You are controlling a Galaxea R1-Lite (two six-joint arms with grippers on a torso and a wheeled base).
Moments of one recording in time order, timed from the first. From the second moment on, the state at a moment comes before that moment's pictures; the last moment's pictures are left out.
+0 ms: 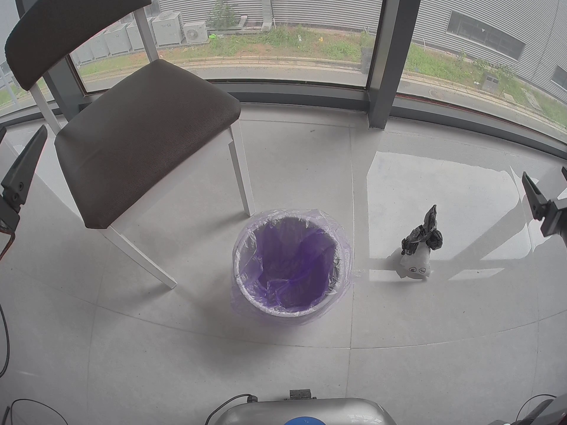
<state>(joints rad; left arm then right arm) -0.13 0.95 -0.43 -0.95 -0.05 0.17 0.09 1.20 -0.33 -1.10 -0.19 -0.24</state>
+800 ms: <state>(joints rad) -0.11 0.86 -0.43 -0.71 -0.02 0.14 0.14 0.94 -0.43 -0.61 -0.14 -0.01</state>
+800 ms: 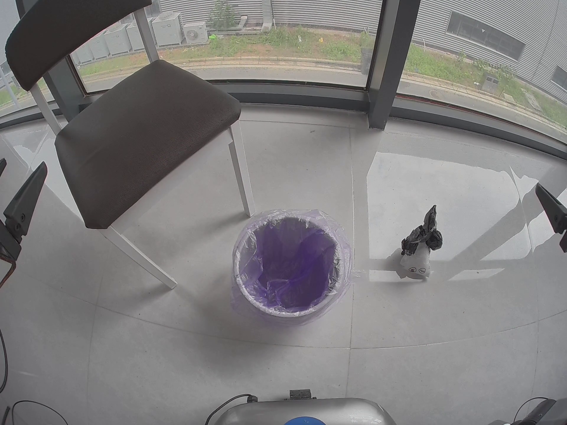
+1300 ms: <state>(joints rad) -0.11 0.93 -0.41 -0.71 -0.02 0.12 0.12 1.24 -0.36 -0.86 -0.14 0.03</state>
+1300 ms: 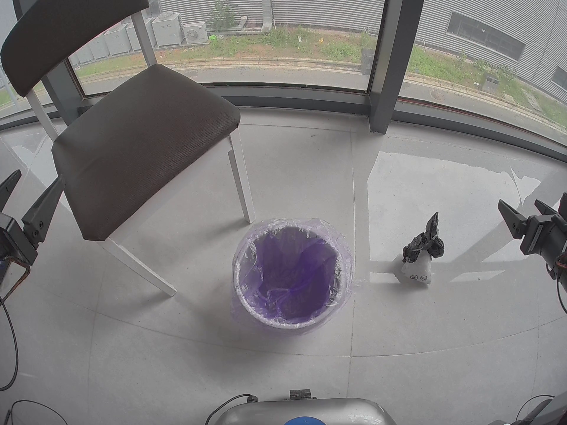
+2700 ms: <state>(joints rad) -0.09 0.84 -0.32 -0.73 -0.03 0.11 -0.06 2.23 -0.86 -0.86 -0.04 -0.03</state>
